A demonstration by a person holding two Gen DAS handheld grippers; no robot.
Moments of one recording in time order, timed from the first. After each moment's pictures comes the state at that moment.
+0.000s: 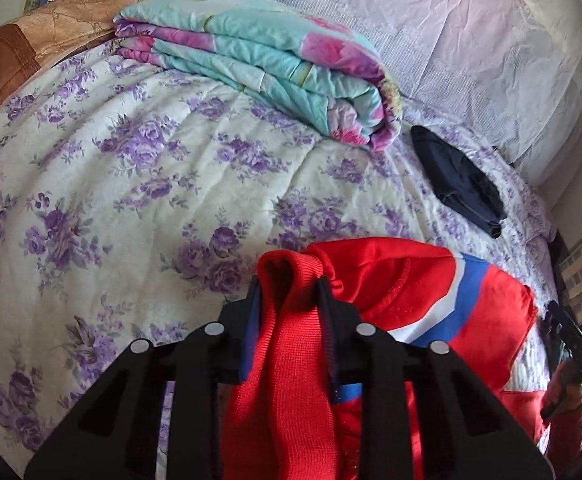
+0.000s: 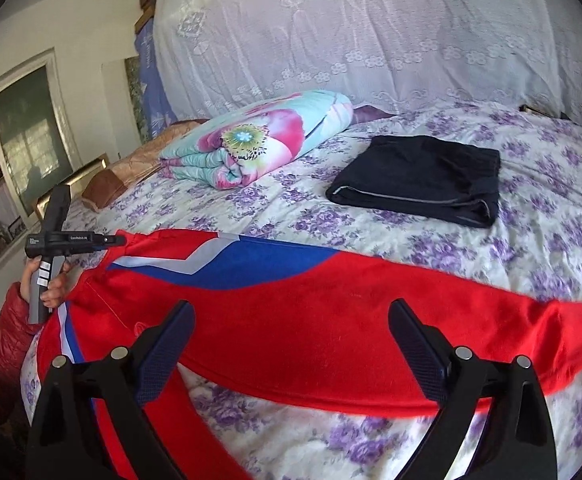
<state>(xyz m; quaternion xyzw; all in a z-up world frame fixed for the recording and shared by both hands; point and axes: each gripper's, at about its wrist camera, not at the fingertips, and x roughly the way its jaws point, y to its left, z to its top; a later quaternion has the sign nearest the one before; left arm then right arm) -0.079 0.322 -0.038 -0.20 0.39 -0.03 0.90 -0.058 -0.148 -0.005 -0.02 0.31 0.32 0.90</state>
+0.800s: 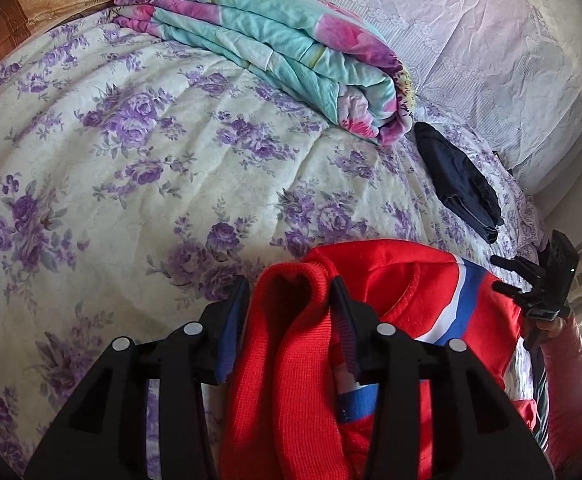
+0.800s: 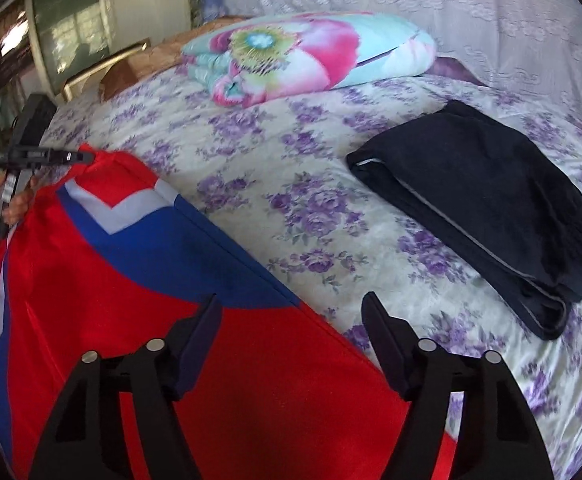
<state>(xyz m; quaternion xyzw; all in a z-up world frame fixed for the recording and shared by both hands) -0.060 0.329 -0.057 -0.24 0.42 -0.04 0.88 0.076 -0.086 -0.049 -0.21 0.41 0.42 0.79</state>
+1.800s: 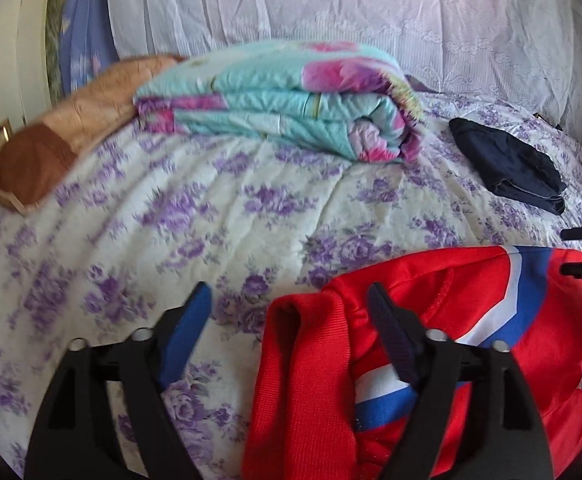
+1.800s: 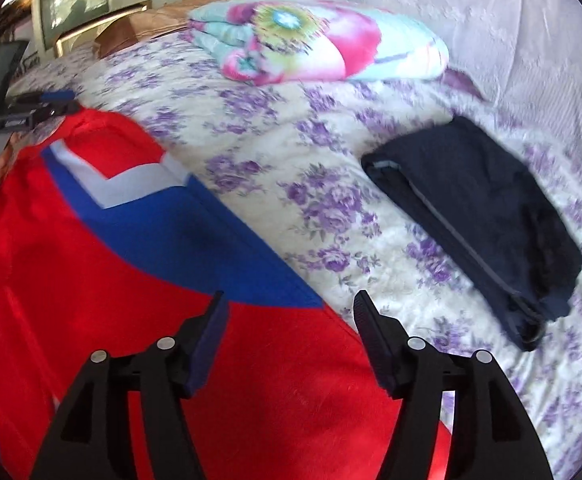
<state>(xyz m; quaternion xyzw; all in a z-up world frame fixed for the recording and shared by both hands) -0.080 0.281 -0.021 -0.04 0.35 0.10 0.93 0.040 -0.065 -0.031 -0.28 0.38 0.36 0.81</state>
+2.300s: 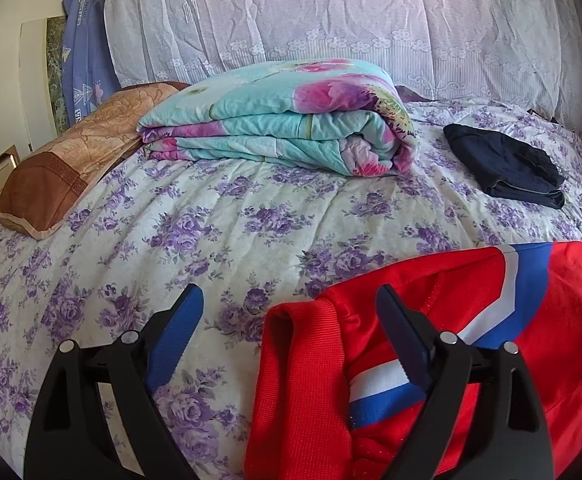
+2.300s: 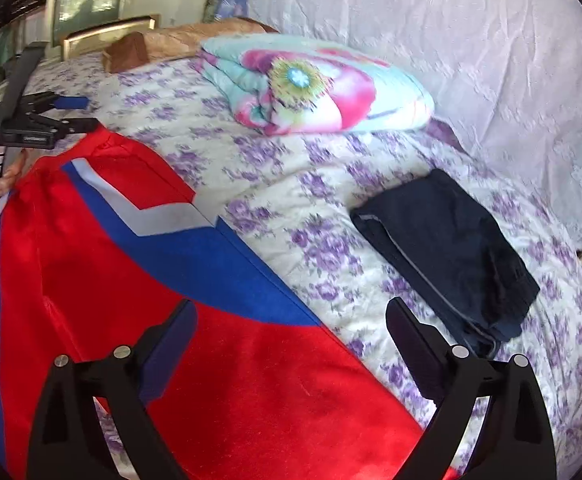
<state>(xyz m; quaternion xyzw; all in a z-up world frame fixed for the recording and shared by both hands) -0.086 0.270 -0.014 -0.01 0.33 0.10 0.94 0.012 -0.064 0.003 -0.29 0.32 0.36 0.83</state>
